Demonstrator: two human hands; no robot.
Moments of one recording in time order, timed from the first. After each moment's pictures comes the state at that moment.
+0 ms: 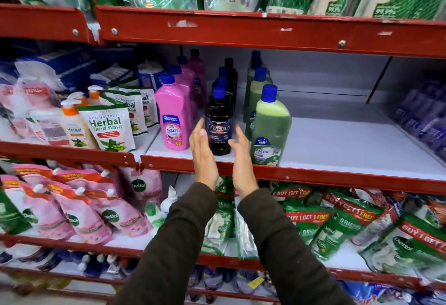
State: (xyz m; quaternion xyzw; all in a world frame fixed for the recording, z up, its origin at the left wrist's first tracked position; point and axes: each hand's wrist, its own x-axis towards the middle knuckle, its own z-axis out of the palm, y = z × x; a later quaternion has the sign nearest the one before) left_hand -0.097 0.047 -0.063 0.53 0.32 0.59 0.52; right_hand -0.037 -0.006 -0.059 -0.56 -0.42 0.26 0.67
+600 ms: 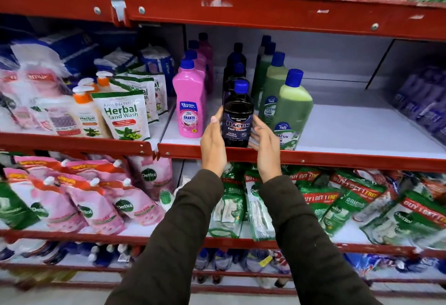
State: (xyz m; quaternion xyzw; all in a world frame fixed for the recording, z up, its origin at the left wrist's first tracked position) left_hand -0.137 0.065 -0.063 0.58 0.27 0.51 0.57; right_hand -0.050 -0.005 -0.057 -0.56 -0.33 0.22 0.72
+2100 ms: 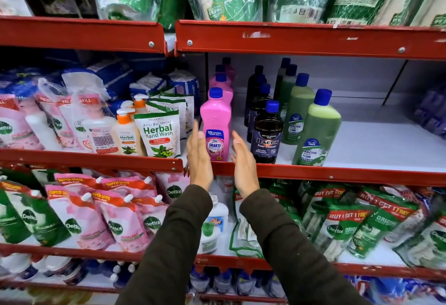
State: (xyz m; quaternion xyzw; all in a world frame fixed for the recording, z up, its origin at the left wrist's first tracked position) left_hand -0.226 0.121 -0.065 0.59 0.31 0.56 0.50; right_hand -0.144 0.064 -0.068 -0.54 -0.38 0.25 0.71
